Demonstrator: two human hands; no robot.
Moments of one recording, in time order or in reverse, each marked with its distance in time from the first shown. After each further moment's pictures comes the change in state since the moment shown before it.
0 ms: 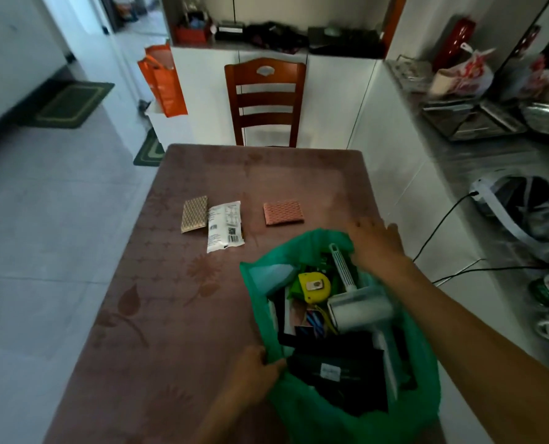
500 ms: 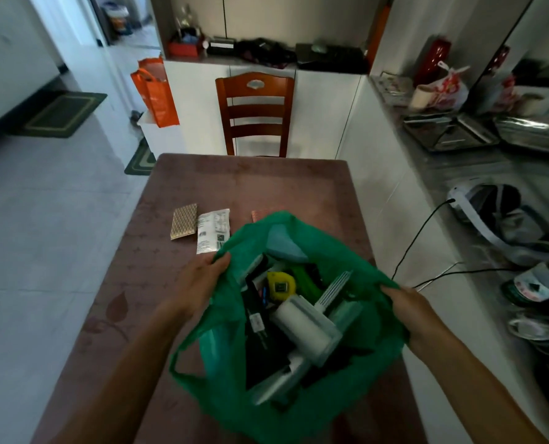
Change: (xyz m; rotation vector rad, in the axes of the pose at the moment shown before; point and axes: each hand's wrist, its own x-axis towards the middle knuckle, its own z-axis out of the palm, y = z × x) left_hand 0.013 0.109 -0.086 -0.180 0.228 0.263; right_hand -0.118 0.037 -0.004 1.484 -0.084 0.718
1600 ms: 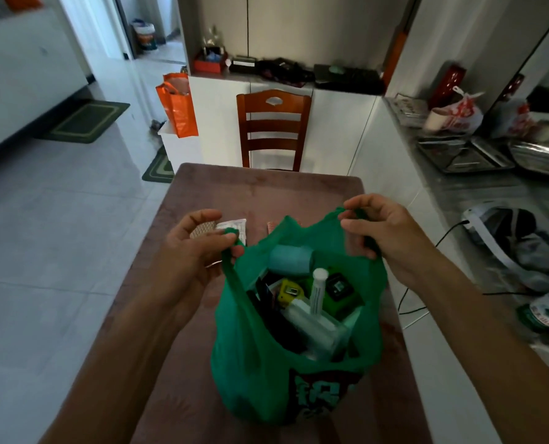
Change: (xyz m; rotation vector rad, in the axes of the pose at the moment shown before) left_hand -0.084 0.090 -0.035 -0.554 0.016 0.149; right_hand -0.050 -0.124 0.062 -0.044 -0.402 -0.578
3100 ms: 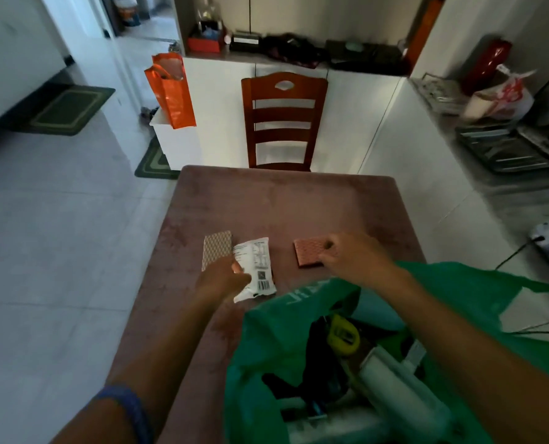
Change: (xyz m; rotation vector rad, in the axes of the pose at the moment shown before) left_hand 0.269 -0.097 -0.110 1.229 -0.022 -0.186; right_hand 0.190 0.089 0.103 -1.239 -0.166 0.064
